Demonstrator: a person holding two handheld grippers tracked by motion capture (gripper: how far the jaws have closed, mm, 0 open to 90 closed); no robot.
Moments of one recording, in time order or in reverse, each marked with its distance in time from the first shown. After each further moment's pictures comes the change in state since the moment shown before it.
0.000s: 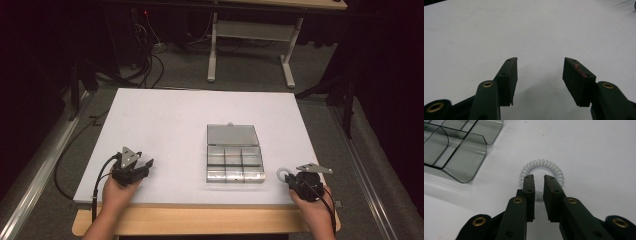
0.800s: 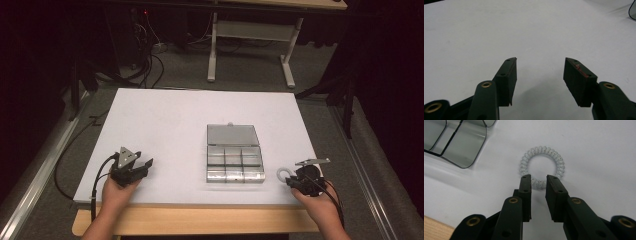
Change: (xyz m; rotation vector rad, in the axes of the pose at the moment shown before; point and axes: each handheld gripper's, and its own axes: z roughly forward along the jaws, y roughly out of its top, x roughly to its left) left arm 0.004 -0.001 -0.002 -0.017 -0.026 -0.030; right arm -0.007 0.018 -0.003 0.183 0.041 -0.039
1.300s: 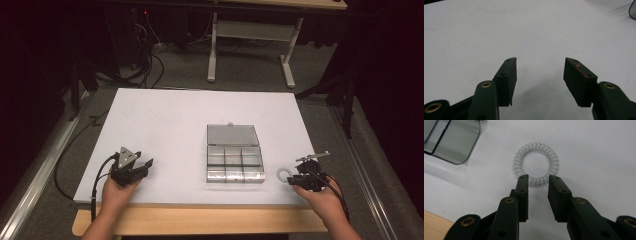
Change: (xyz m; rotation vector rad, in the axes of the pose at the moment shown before) left arm 0.000 0.000 0.000 0.003 0.001 0.005; right arm -0.009 0.013 -0.002 0.099 0.008 -0.012
